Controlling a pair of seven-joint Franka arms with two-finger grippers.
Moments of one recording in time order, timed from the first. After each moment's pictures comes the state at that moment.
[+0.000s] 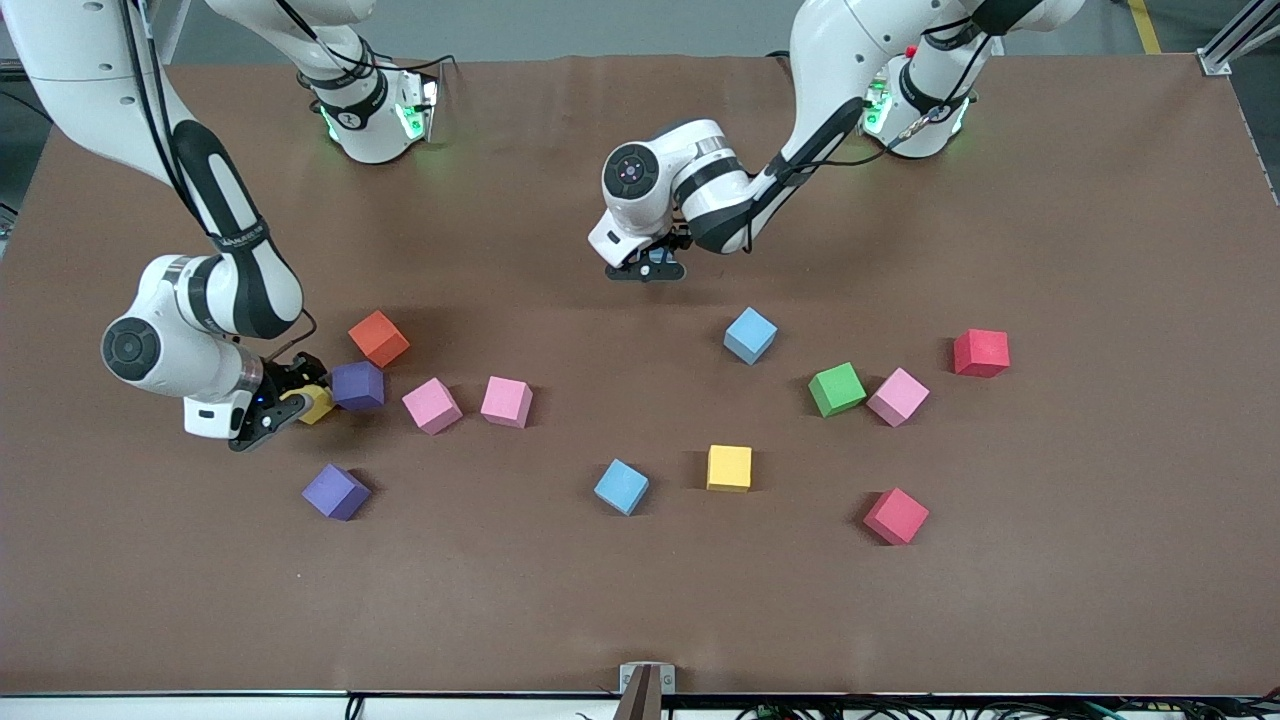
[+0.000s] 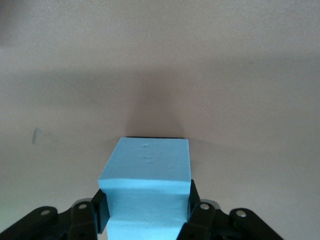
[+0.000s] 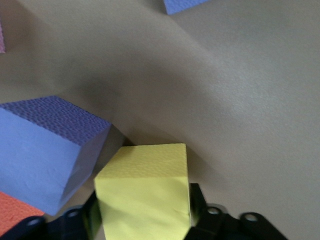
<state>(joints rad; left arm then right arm) -0.53 0.64 -0.53 -1.86 0.19 2.22 -1.08 -0.05 0.45 -0.02 -2.06 0.02 2.37 -0.72</state>
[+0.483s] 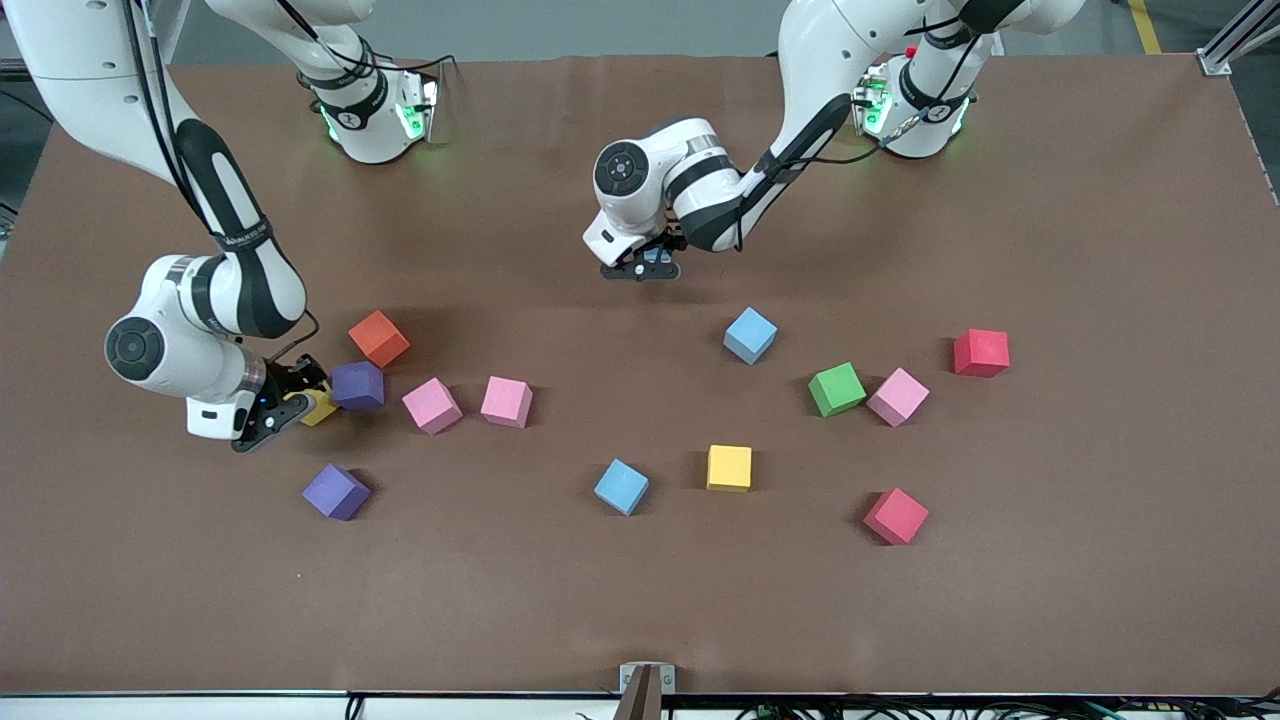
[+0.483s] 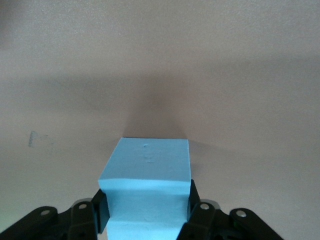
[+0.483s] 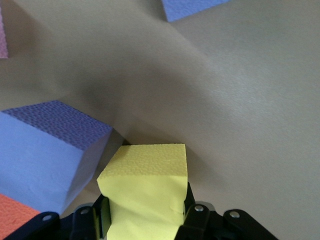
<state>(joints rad) -0.57 0.64 -0.50 -1.84 0.19 2.21 -1.08 -0.05 0.45 -0.02 -2.05 0.02 2.38 -0.71</state>
